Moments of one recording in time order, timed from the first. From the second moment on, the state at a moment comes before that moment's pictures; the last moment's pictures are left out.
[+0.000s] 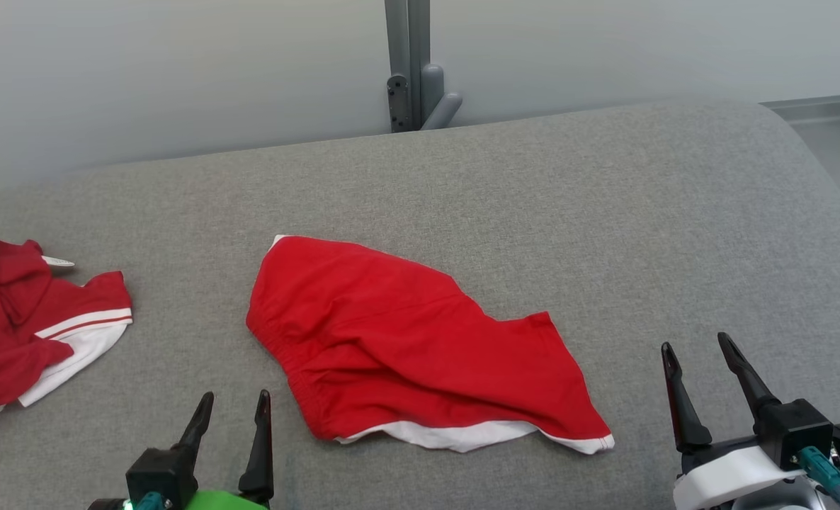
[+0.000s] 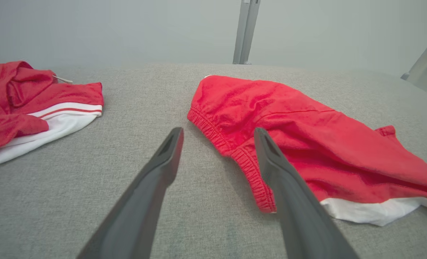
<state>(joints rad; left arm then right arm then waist) -0.03 0.43 -0.61 0.09 -0.68 0.33 -0.26 0.08 -0.10 0.00 0.09 0.04 0.13 -0.26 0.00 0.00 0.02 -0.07</state>
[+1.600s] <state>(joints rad) 0.09 0.14 -0.34 0.32 -0.35 -0.13 -0.14 0.08 -0.22 0.21 0.28 0.15 0.13 -0.04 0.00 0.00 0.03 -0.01</state>
